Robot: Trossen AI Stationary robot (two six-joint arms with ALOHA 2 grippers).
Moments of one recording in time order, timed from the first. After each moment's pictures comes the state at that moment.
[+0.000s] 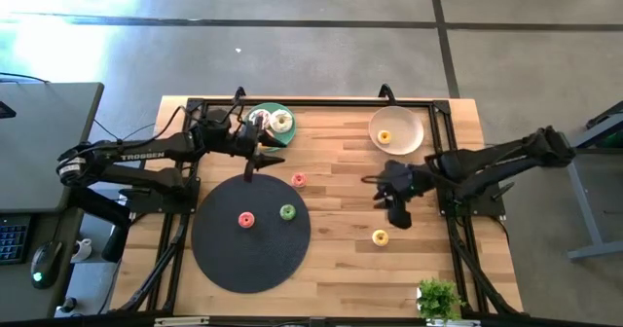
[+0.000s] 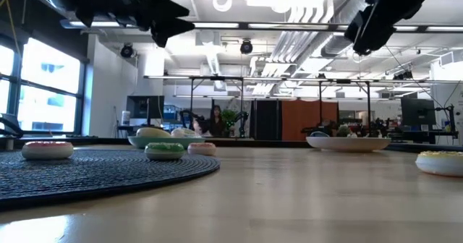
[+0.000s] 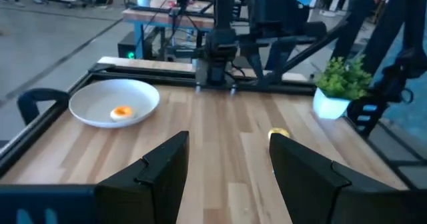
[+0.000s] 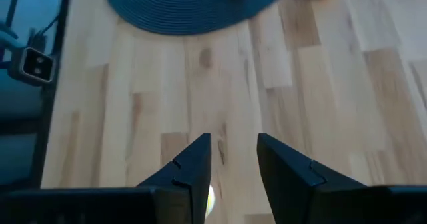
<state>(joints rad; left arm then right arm) 0.34 1.01 0.60 0.26 0.42 -0.02 0.19 1.08 0.83 -0.61 -0.02 0.36</state>
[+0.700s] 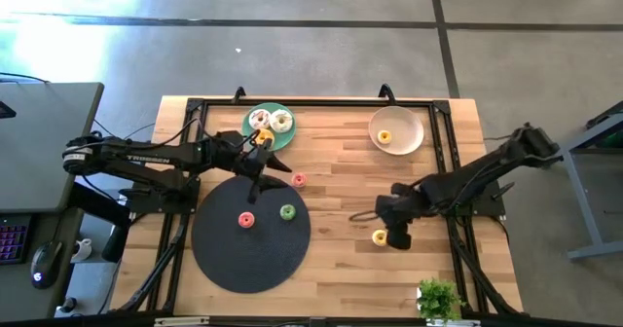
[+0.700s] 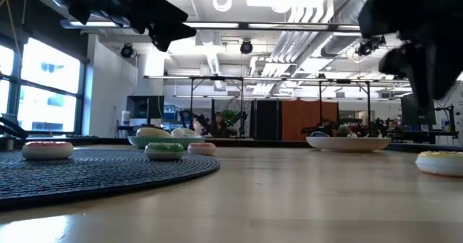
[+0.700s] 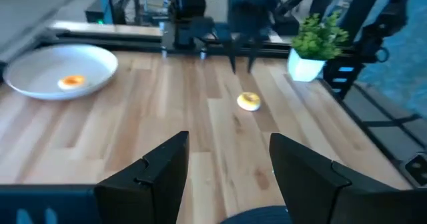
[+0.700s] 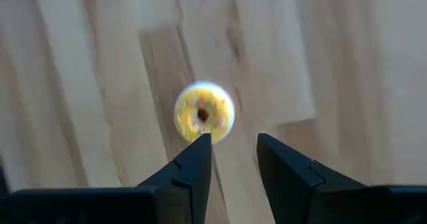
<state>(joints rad) 0.13 1.08 0.60 0.21 0.29 -0.02 0.39 1.33 0.83 -0.76 -0.02 0.64</state>
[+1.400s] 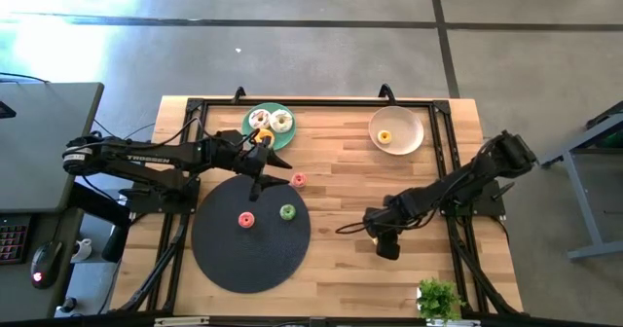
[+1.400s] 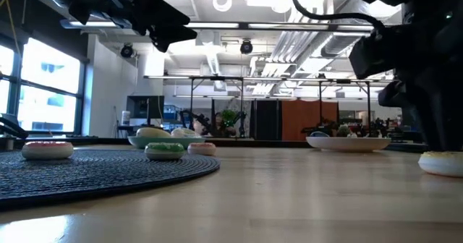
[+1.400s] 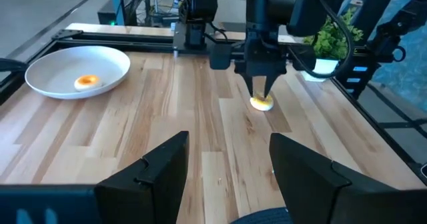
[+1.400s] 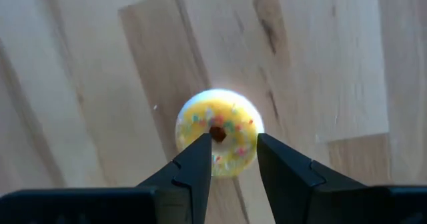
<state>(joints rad) 0.13 1.08 0.60 0.21 0.25 0.00 0.39 1.56 0.84 -0.63 -0.10 0.68</state>
